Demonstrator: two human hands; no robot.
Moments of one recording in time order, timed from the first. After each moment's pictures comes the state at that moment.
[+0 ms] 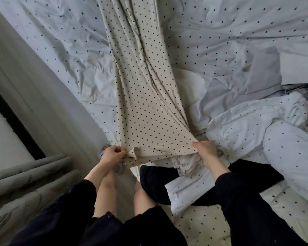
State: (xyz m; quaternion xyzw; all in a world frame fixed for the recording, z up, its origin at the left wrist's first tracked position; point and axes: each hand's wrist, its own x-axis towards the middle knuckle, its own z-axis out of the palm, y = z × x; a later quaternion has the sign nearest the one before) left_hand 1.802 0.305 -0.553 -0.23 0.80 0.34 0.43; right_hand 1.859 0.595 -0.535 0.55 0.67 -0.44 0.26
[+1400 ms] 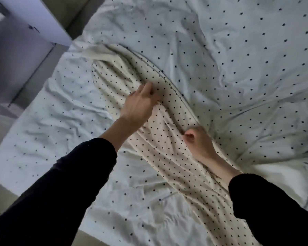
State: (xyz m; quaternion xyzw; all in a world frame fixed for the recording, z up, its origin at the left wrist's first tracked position) left_hand 1.179 0.429 -0.490 0.54 0.84 0.07 0.00; right_hand 1.371 0.516 -0.553 0.37 0.83 -0.42 0.02
